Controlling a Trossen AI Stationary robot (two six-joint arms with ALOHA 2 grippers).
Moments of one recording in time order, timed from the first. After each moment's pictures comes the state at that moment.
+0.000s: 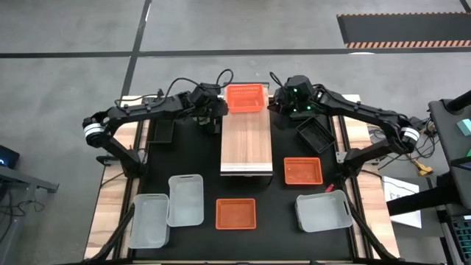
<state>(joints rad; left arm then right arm) 0.47 1.52 1.17 -0.30 -0.05 0.69 -0.60 1.37 1.08 -0.39 -0.20 -0.21</state>
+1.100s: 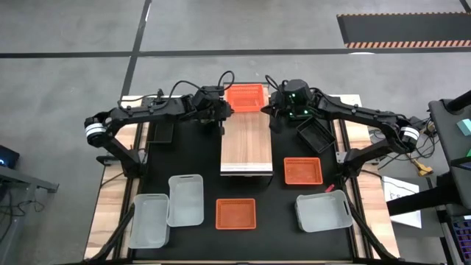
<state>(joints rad) 0.43 1.53 1.15 -0.19 -0.05 0.63 -0.53 1.38 1.05 -0.24 -0.21 -0.21</state>
